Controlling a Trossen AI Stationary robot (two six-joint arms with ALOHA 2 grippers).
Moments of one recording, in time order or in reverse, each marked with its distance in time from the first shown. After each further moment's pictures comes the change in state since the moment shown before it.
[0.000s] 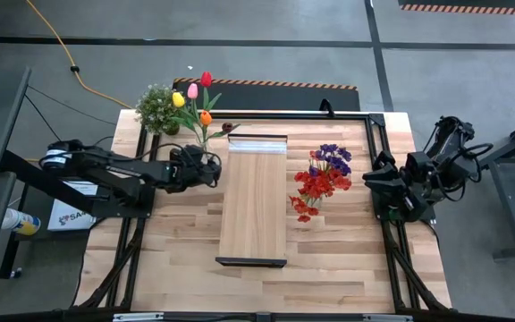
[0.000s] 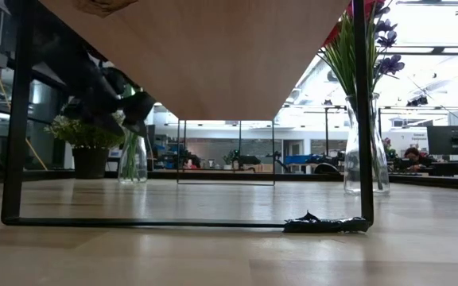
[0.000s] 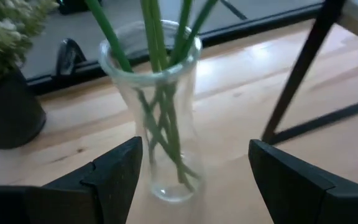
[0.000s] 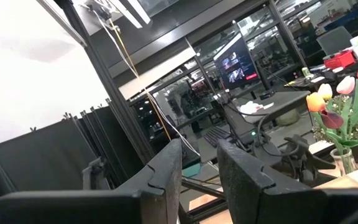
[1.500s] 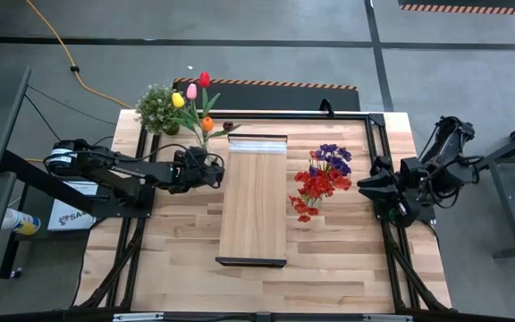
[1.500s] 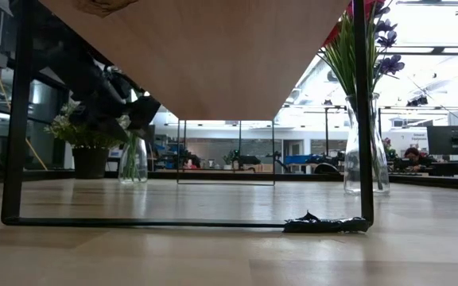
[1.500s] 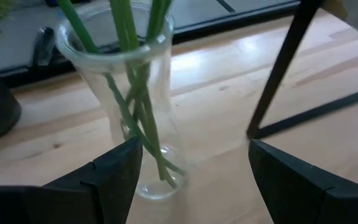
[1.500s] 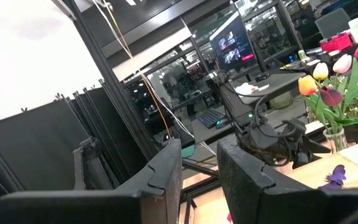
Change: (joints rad) left arm -0.001 0.058 0.001 0.072 0.035 -0.005; right arm 0.000 0.010 0.000 -0.123 0.003 0.090
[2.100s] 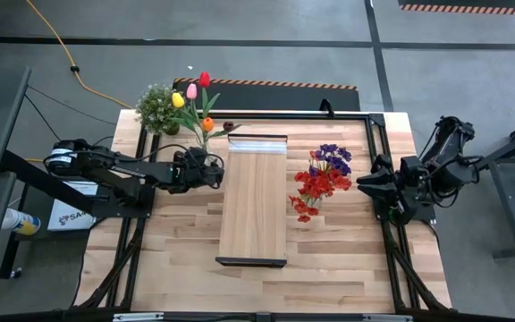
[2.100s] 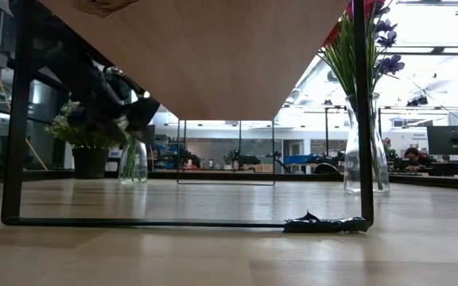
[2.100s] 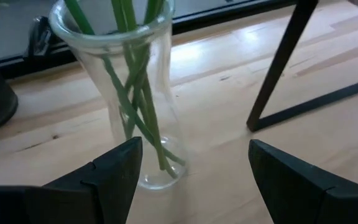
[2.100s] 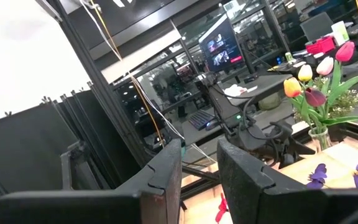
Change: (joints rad) left arm 0.000 0.000 0.000 -0.028 0.029 -0.022; right arm 0.000 0.000 0.000 -0.011 0.049 -0.001
